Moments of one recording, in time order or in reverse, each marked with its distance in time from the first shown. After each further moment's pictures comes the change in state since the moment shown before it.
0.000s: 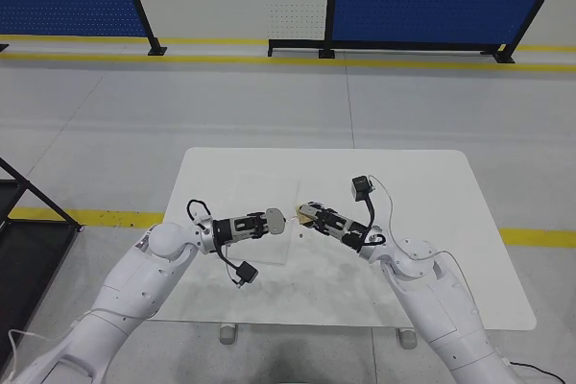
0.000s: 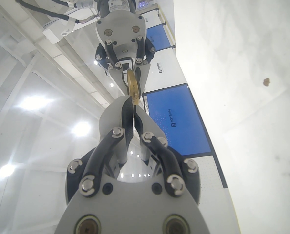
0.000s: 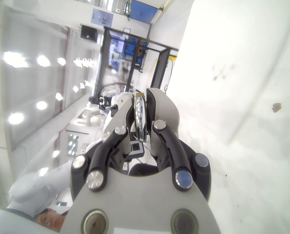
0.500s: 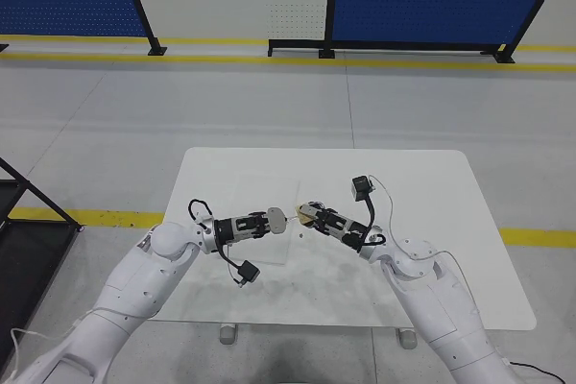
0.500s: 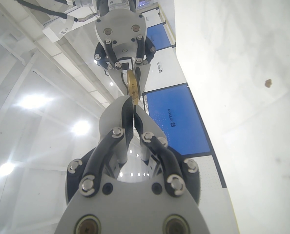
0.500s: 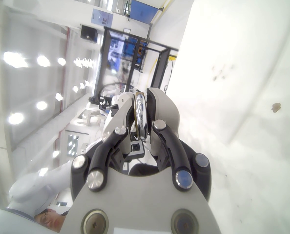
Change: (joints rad) left arm -0.006 -0.006 0.010 0.006 -0.005 0.001 -0.007; right arm 0.000 0.000 0.000 0.000 0.000 0.000 0.000
